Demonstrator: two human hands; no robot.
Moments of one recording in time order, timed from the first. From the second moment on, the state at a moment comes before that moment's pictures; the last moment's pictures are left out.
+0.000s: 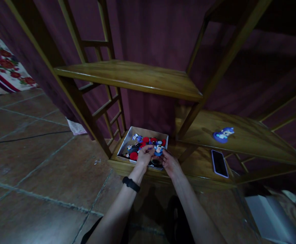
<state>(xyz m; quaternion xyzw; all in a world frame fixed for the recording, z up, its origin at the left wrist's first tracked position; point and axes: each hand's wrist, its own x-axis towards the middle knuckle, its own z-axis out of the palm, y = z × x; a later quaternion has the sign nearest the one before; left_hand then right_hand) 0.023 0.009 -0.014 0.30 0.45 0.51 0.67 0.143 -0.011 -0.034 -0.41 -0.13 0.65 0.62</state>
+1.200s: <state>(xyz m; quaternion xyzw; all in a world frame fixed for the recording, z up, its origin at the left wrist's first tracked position) 0.018 0.012 -0.013 0.32 0.48 0.48 0.66 0.140 -0.012 -0.028 -0.43 -0.14 0.64 0.62</state>
